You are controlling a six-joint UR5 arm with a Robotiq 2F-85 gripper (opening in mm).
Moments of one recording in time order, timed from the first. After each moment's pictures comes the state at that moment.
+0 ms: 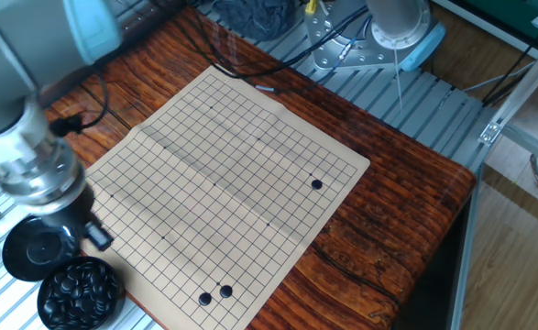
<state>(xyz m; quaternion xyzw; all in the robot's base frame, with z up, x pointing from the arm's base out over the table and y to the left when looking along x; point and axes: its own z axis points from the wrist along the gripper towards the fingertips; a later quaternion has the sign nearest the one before) 0.733 -0.004 0.090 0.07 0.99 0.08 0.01</state>
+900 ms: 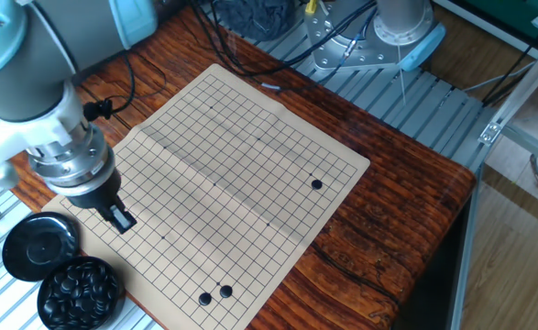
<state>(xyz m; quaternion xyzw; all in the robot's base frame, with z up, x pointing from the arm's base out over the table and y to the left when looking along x) 0.717 -0.020 0.084 0.07 1.00 0.03 0.03</state>
